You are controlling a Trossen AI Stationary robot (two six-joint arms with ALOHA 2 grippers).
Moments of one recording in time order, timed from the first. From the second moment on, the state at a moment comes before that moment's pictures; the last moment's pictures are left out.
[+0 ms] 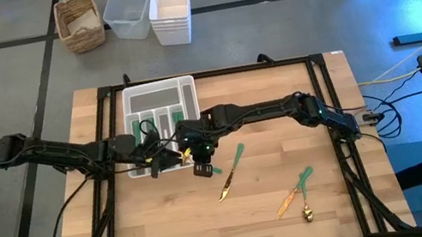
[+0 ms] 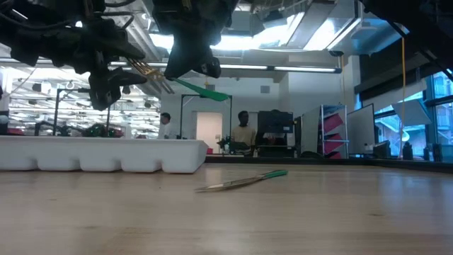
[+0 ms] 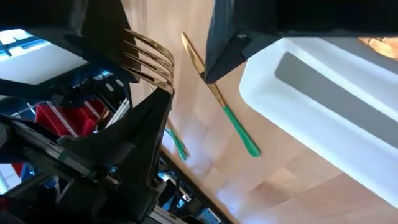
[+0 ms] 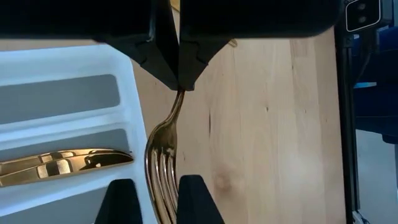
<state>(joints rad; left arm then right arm) -0.06 0.87 0.25 0.34 0.04 -0.78 0.02 2.31 2.28 -1.05 -0.29 0.24</state>
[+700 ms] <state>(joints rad) -0.05 0.87 0.25 0.33 0.03 -0.77 0.02 2.31 2.28 -1.00 -0.30 0.24</state>
